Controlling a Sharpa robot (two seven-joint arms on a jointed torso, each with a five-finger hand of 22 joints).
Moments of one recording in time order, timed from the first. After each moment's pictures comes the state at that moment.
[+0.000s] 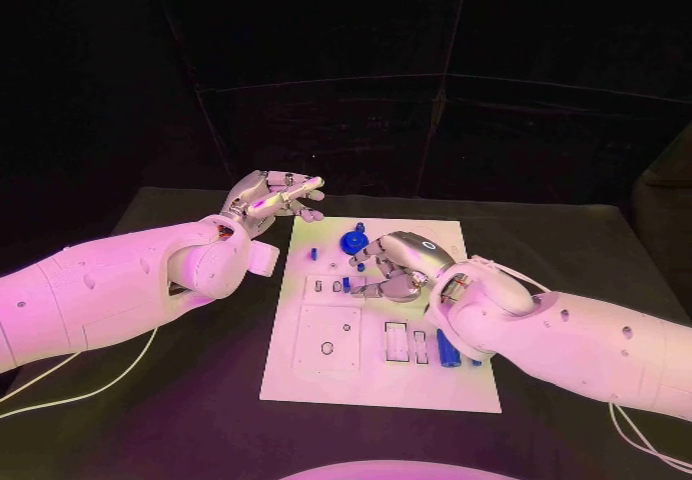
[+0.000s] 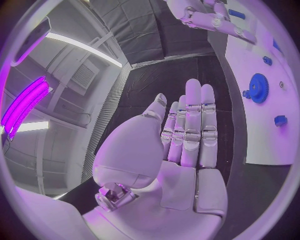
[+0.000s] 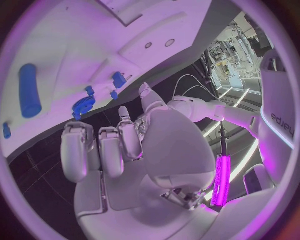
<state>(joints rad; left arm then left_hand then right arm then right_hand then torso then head) 1.22 -0.86 -0.07 1.44 -0.04 -0.25 0.46 1.35 0.06 -0.01 0.04 0.07 1.05 0.16 0.11 0.08 1.22 0.09 0.18 0.10 1.44 0.01 0.37 0.30 0.18 1.15 0.13 0.45 0.17 1.09 -0.64 -0.03 1.56 -1.49 -0.46 -0.09 1.31 -0.11 0.08 0.04 0.15 0.94 0.16 0.06 0.07 1.44 0.08 1.36 1.31 1.47 -0.01 1.53 1.31 0.05 1.47 0.10 1.49 1.31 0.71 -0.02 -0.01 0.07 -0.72</state>
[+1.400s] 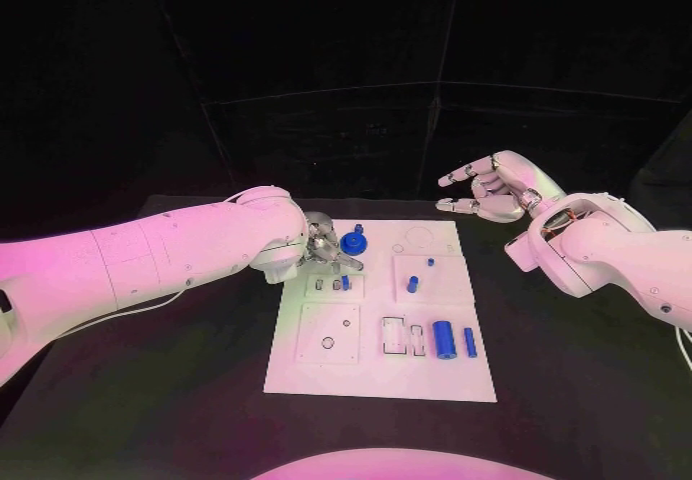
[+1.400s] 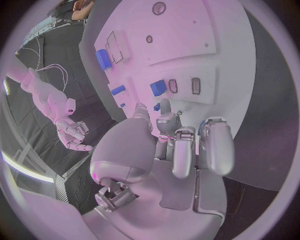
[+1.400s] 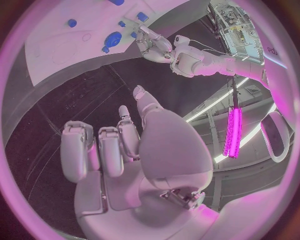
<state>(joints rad) 1.29 -0.60 -0.10 1.31 -0.97 0.10 -0.58 1.15 0.07 -0.24 0.29 0.05 0.97 0.04 0.61 0.50 1.27 -0.03 1.12 0.96 1.47 -0.08 1.57 1.31 0.07 1.46 0.02 1.38 1.25 1.26 -0.86 -0.02 1.51 -0.99 -0.48 0.11 1.35 -0.07 0.06 0.03 0.22 0.95 0.16 0.07 0.07 1.42 0.07 1.33 1.31 1.47 -0.01 1.52 1.31 0.05 1.47 0.10 1.47 1.31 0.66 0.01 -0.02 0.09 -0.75</state>
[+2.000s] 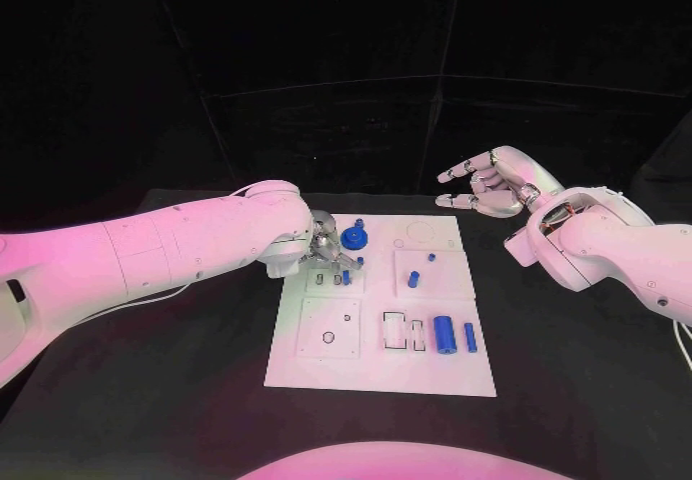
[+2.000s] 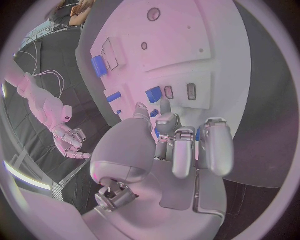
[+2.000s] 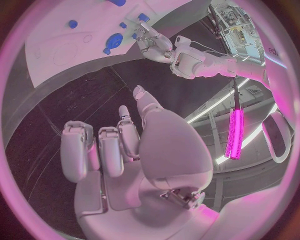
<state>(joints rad) 1.30 -0.58 -0.11 1.29 -0.98 0.16 -0.61 1.15 0.07 -0.25 0.28 0.06 0.96 0.04 0.62 0.51 1.27 -0.03 1.14 0.97 1.46 -0.08 1.57 1.31 0.07 1.46 0.02 1.39 1.26 1.26 -0.86 -0.02 1.50 -0.99 -0.47 0.10 1.35 -0.07 0.06 0.03 0.23 0.96 0.16 0.07 0.07 1.42 0.07 1.33 1.31 1.47 -0.01 1.52 1.31 0.05 1.47 0.10 1.47 1.31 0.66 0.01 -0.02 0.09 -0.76</state>
